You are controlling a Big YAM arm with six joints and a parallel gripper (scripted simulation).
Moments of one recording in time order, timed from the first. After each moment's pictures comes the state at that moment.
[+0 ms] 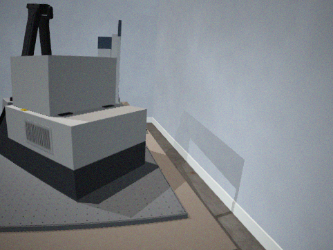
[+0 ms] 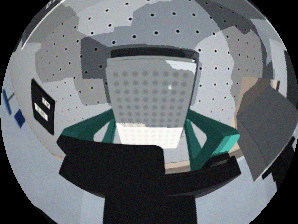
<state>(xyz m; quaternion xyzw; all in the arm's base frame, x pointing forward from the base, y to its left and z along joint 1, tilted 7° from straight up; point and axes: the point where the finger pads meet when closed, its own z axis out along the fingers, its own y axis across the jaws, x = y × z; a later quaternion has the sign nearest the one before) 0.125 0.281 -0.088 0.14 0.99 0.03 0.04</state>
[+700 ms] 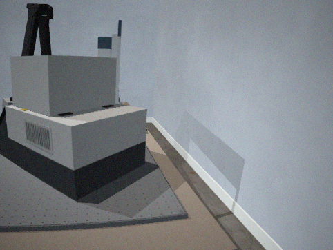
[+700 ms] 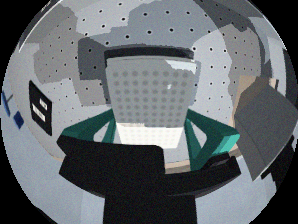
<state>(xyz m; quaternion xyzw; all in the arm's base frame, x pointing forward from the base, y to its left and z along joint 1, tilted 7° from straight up) 0.123 0.274 -0.090 0.14 0.99 0.02 0.04</state>
